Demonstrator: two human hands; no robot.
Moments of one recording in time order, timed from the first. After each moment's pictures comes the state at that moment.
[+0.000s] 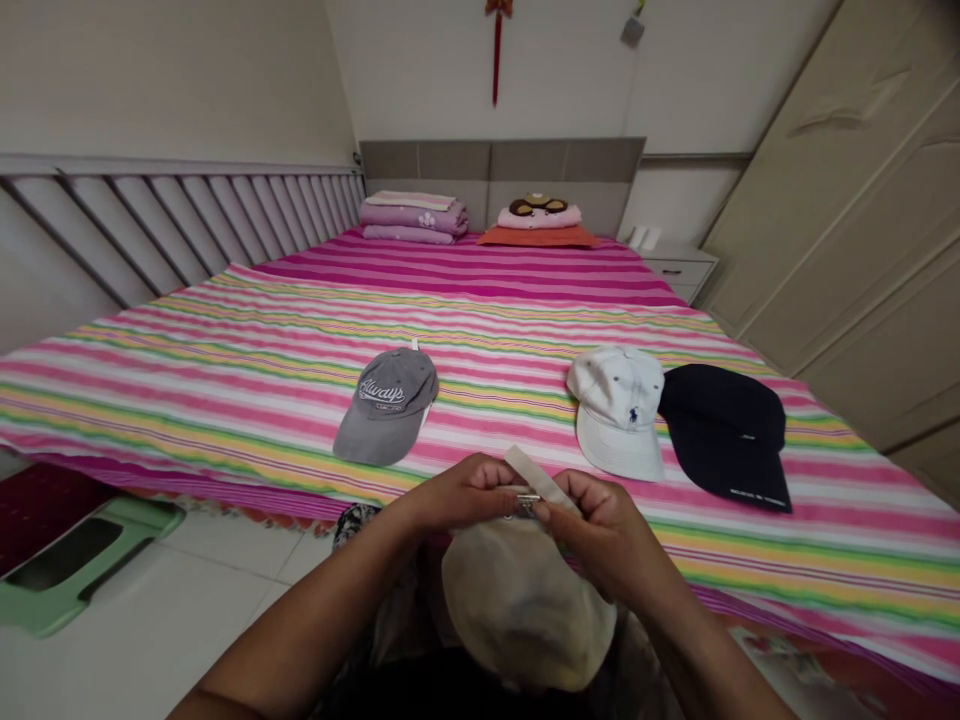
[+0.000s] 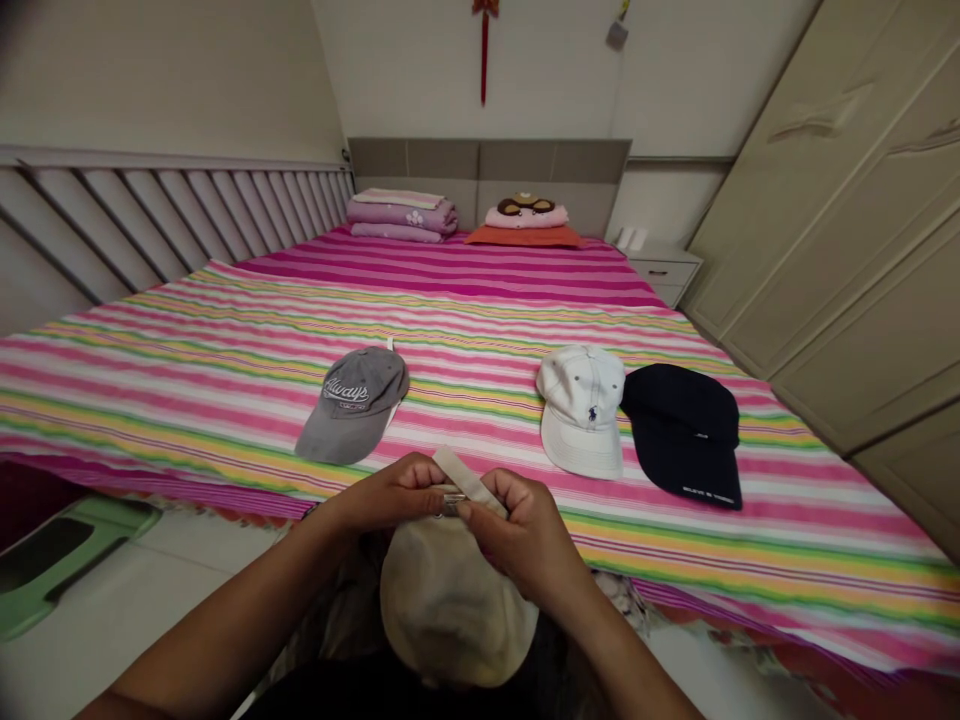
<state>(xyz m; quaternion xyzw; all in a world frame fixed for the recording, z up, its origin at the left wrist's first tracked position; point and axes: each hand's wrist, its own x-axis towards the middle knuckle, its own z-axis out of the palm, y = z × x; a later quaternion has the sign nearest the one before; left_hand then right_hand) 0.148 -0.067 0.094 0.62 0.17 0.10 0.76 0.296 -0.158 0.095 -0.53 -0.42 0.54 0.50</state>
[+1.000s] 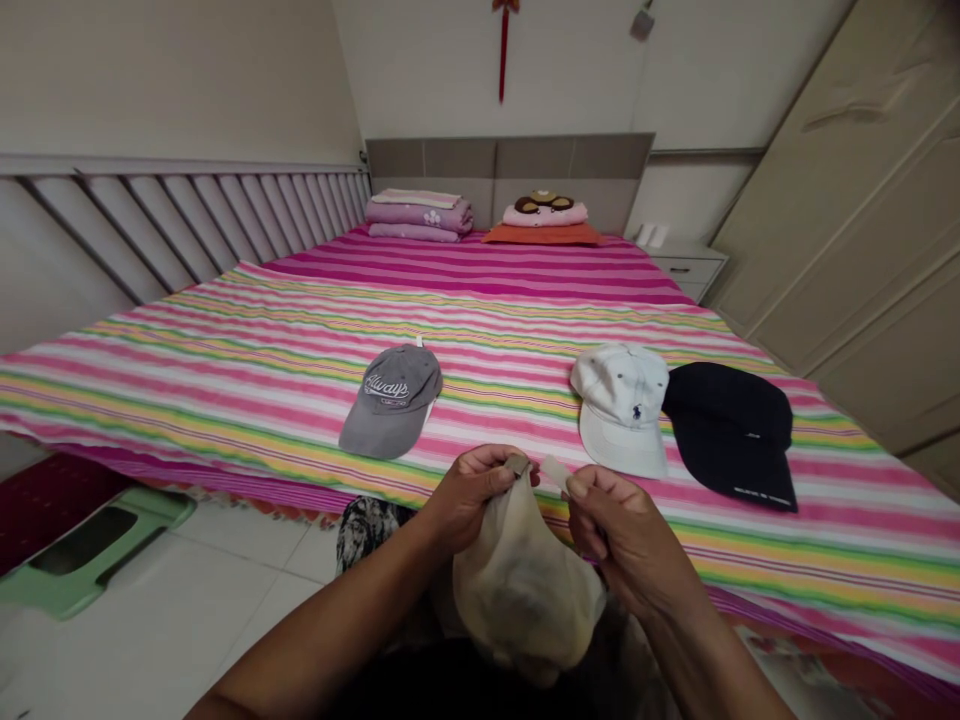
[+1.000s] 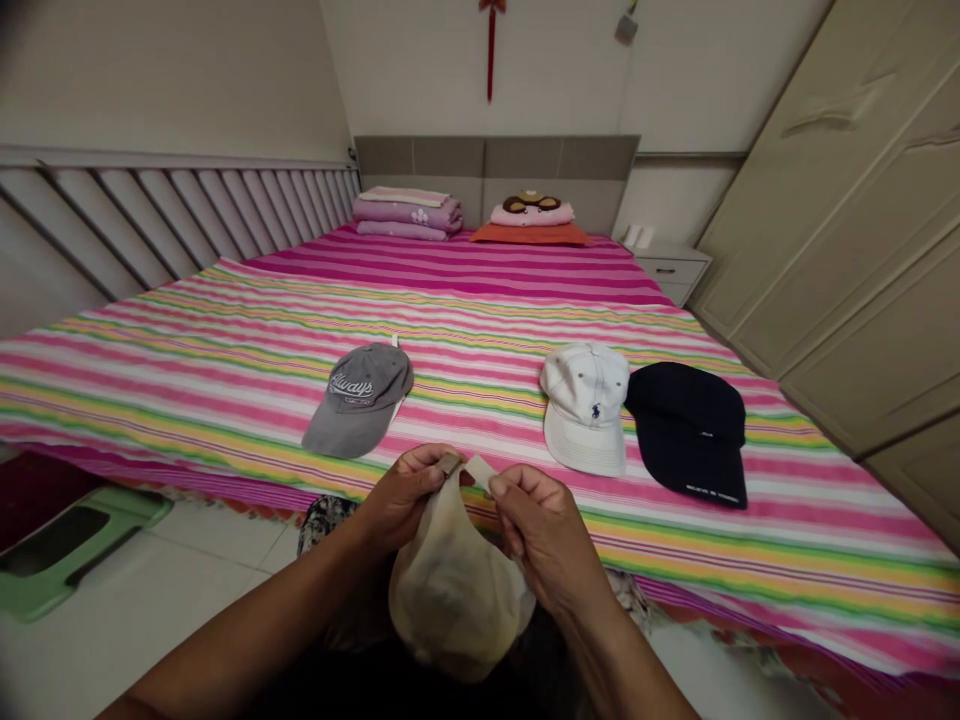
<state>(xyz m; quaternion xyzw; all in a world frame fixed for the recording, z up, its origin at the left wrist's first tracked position) 0.161 -0.085 0.063 0.36 0.19 0.37 0.83 0.298 -0.166 0.099 -0.46 -0.29 0.58 0.60</state>
